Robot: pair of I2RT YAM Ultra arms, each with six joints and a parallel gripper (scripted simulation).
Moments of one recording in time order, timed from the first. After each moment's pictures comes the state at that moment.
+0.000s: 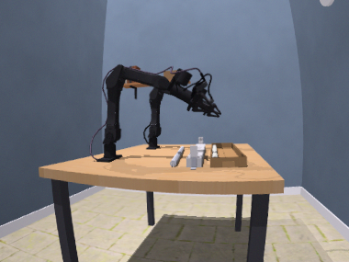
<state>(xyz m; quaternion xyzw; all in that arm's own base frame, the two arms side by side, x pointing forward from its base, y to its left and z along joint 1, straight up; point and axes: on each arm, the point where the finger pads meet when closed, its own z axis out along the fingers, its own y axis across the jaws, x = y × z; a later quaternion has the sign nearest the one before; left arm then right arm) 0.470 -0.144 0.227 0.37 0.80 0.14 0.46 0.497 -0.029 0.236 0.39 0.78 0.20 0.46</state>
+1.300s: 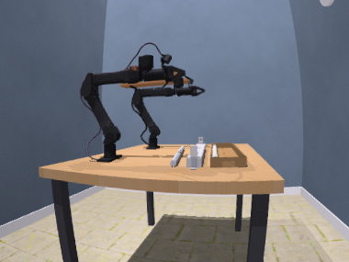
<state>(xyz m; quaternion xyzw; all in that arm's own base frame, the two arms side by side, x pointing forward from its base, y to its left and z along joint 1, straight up) 0.380 0.002 0.411 0.00 0.70 0.00 0.71 0.379 0.001 0.415 0.00 0.70 0.00 0.72</state>
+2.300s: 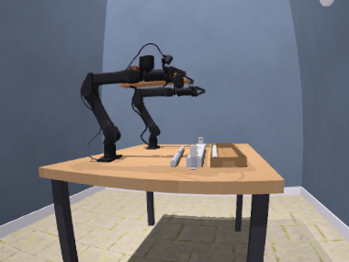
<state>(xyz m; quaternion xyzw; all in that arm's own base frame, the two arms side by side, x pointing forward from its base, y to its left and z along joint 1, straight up) 0.381 0.001 0.408 0.00 0.71 0.00 0.71 0.381 0.001 0.409 0.00 0.71 0.00 0.71</state>
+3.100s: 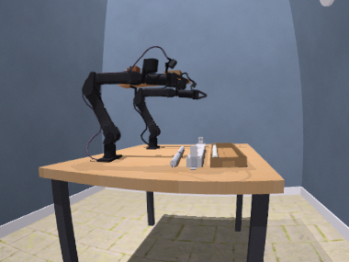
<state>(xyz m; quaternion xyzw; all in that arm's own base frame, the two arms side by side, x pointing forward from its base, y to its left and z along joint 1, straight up) 0.391 -0.022 0.373 0.04 0.74 0.00 0.67 0.392 0.001 0.372 0.04 0.74 0.04 0.67</state>
